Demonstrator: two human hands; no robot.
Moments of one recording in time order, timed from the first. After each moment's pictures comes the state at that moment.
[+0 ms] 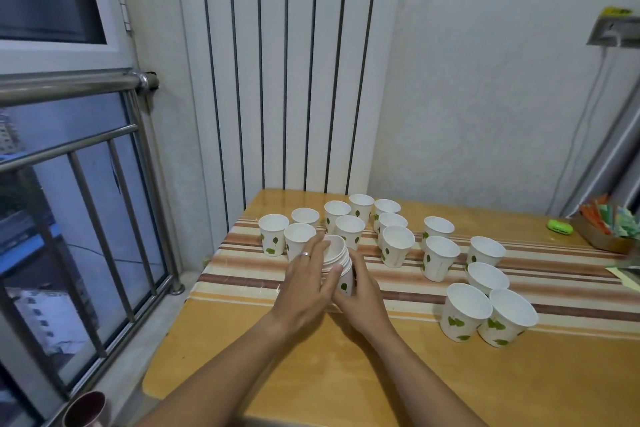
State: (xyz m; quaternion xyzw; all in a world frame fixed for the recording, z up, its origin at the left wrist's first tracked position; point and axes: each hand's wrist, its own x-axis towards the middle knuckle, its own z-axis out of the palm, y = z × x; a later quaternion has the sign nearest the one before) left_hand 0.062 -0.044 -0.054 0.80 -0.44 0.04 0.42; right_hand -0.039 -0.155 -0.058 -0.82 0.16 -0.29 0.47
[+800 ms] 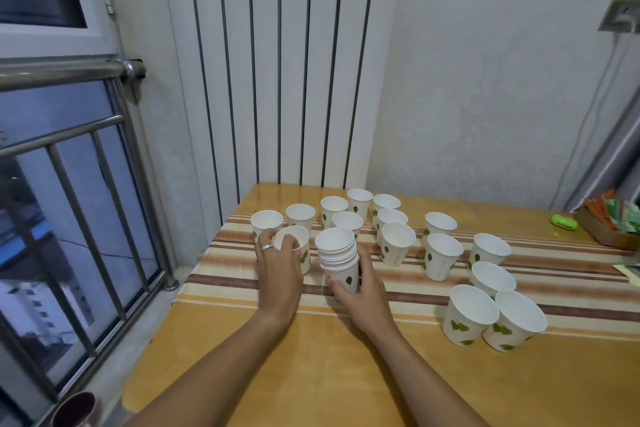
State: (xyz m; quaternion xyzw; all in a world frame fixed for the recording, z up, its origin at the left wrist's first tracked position) left_hand 0.102 -0.060 -0.071 0.86 -0.26 0.17 0.41; right_hand -0.028 -0.181 -0.074 -0.81 0.18 -0.30 0.48
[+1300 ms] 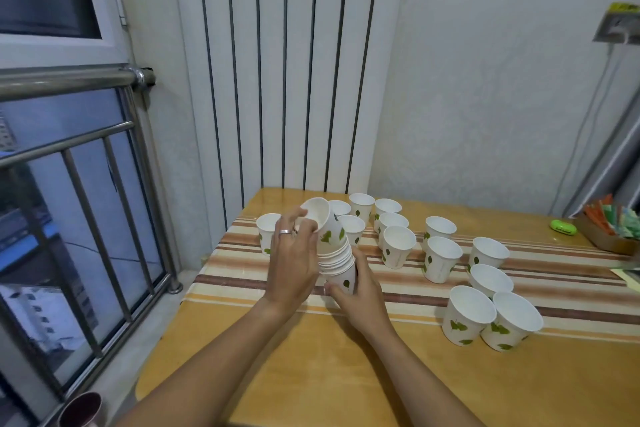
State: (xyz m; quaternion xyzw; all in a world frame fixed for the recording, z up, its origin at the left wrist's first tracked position) left_hand 0.081 -0.050 -0.023 0.72 -0.40 0.29 0.48; right_hand -0.029 -0.166 -0.067 -0.81 0.18 -0.30 0.47
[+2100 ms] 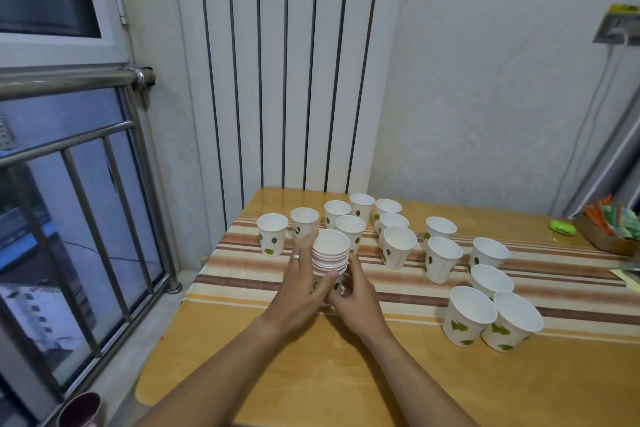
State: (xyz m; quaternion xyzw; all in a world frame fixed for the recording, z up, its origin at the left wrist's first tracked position) left_hand 0.071 -0.036 -0.061 0.74 -0.45 -0.01 0.50; right_hand -0.025 -0.156 -0.067 -0.79 0.16 -0.27 0.52
